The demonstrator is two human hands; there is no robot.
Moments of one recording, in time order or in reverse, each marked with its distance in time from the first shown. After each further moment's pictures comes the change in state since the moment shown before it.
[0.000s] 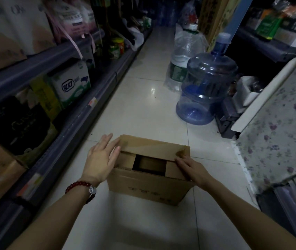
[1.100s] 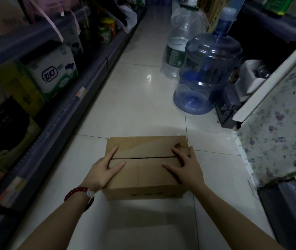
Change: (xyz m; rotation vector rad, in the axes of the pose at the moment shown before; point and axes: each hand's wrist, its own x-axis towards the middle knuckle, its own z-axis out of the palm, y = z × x) left_hand 0.006 -0.007 0.051 -0.428 -0.399 -0.312; right_hand 0.021 0.015 0.037 0.114 0.248 0.160
